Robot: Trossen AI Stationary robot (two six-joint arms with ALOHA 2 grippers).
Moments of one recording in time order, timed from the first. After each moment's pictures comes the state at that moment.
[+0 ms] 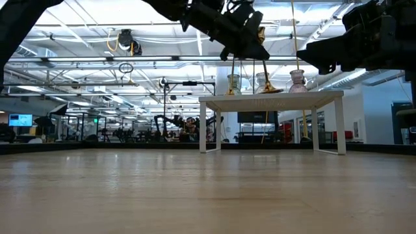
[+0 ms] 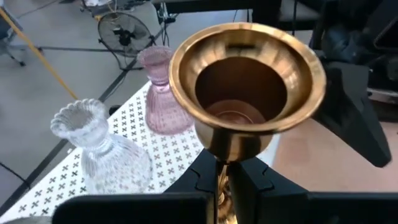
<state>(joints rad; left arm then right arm) 0.22 1.99 1.69 -0.06 -0.03 0.08 -0.12 0.62 0.02 0.71 -0.13 -0.09</state>
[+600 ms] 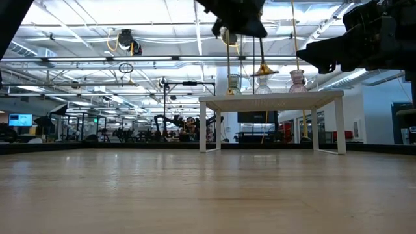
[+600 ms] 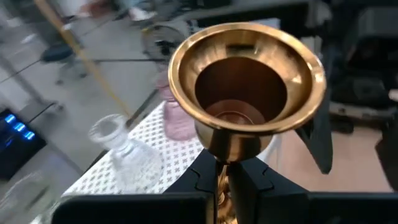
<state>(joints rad) 0.07 1.93 1.69 -0.10 -0.36 0.09 -0.12 0.62 0.02 0.71 -0.13 -0.11</state>
